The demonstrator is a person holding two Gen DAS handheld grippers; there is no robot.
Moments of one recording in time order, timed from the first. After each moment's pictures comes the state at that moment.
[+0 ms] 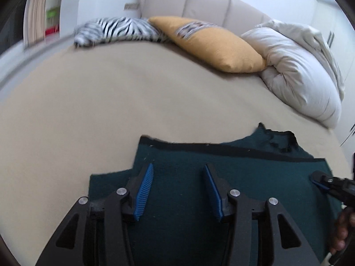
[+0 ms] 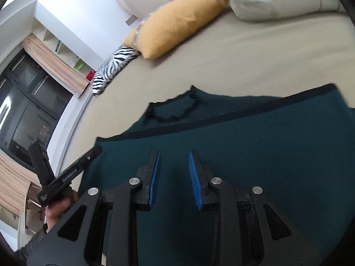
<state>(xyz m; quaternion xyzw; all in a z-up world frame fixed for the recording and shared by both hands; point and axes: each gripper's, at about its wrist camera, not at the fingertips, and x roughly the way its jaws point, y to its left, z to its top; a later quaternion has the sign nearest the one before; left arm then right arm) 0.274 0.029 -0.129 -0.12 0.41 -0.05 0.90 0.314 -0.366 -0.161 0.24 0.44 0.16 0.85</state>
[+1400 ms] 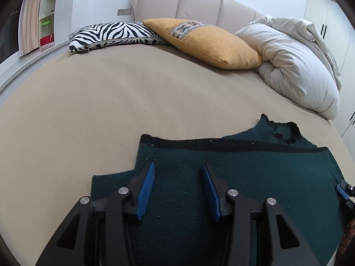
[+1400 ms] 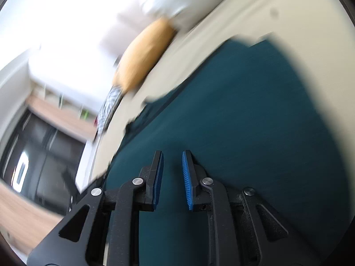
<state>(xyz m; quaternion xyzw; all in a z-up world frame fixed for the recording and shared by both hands) 0.267 0.020 -0.135 -0.07 0.40 -0.05 0.91 0.224 -0.449 -0.206 0.42 0.35 0.11 0.83</state>
